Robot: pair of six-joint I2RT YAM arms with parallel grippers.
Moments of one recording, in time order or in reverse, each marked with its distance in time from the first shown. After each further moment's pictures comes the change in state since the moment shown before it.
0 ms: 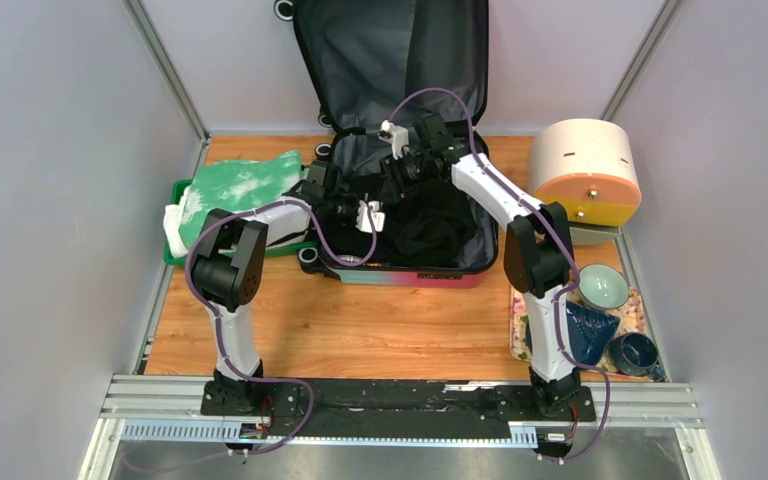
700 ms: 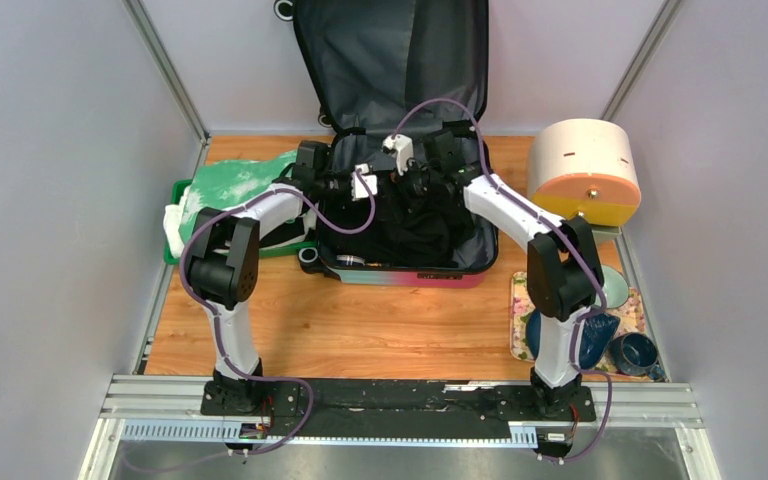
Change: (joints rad) left arm 0.065 0.011 0.122 0.015 0.095 -0.316; right arm 0.025 -0.242 -0.360 0.262 0.088 -0.134
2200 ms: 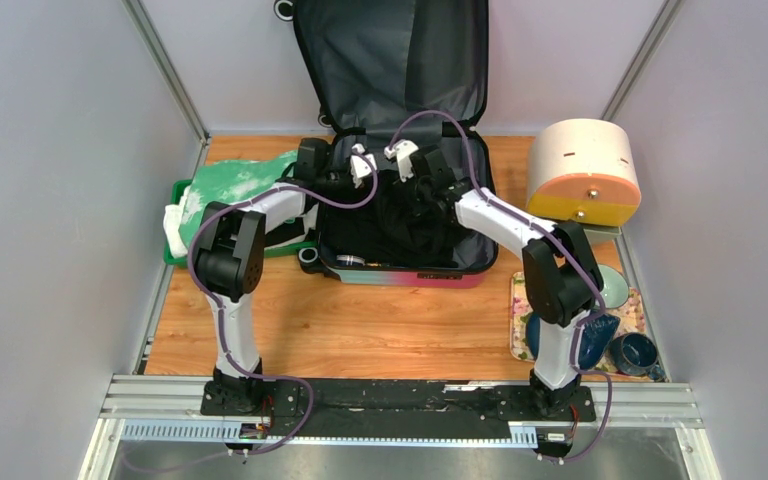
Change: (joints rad) left arm 0.001 0.070 0.029 0.148 -0.037 -0.415; right arm 0.088 -0.023 -0.119 0.101 0.602 0.023
